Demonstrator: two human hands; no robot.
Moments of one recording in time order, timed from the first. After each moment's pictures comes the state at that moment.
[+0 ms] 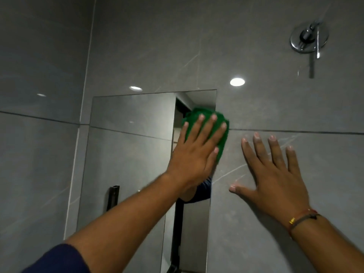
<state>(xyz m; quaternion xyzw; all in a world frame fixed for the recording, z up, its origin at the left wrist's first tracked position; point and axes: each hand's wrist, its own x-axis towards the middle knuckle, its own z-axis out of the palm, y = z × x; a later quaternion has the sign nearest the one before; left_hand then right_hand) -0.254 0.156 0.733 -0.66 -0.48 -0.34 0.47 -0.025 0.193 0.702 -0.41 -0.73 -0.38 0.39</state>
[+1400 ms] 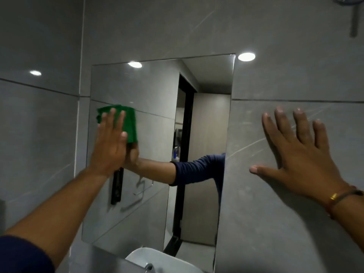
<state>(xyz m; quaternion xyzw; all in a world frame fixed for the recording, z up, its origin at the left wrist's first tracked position) -0.499 0.128 0.655 -0.52 -0.61 -0.47 0.37 -0.011 0.194 0.703 -0.40 -0.76 -0.36 0.36</state>
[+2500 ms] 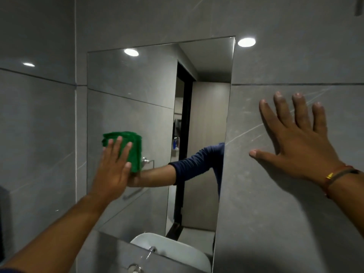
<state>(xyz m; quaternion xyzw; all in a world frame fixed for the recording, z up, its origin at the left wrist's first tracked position) -0.496 0.126 0.546 -0.57 -0.59 -0.41 0.40 -0.011 0.195 0.702 -0.40 -0.77 -0.37 0.34</state>
